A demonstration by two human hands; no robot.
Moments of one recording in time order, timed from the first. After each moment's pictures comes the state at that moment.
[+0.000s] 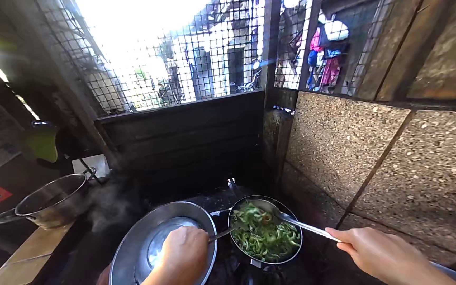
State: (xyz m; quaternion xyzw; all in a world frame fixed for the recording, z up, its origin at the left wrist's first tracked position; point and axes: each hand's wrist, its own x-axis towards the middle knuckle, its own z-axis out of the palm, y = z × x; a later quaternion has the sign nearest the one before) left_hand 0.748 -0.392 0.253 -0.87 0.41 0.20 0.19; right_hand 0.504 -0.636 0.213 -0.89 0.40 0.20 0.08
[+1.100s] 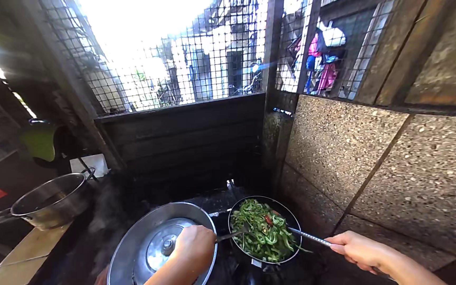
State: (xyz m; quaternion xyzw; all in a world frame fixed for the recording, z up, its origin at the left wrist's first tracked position) left_hand 0.769 -0.409 0.215 -0.84 0.46 0.20 0.20; right_hand 0.503 -0.710 0.118 -0.76 0.49 0.19 0.38
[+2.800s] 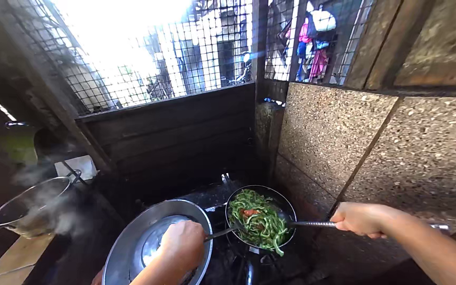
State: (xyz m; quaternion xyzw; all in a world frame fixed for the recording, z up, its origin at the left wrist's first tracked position) left_hand 0.761 -0.412 0.247 -0.84 0.43 0.25 0.21; right_hand 0.518 -0.715 0.188 -0.83 0.42 0.33 0.18
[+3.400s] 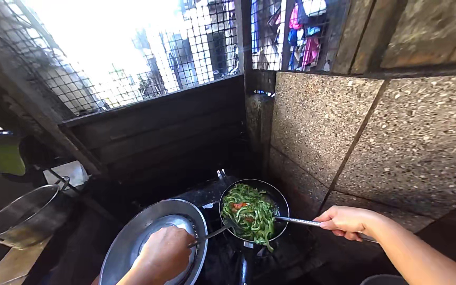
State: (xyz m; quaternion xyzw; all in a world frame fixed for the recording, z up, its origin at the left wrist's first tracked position) left_hand 0.770 -0.403 0.238 -0.84 0.43 0.25 0.22; right_hand 0.498 -0.732 0.125 -0.74 0.46 0.25 0.42
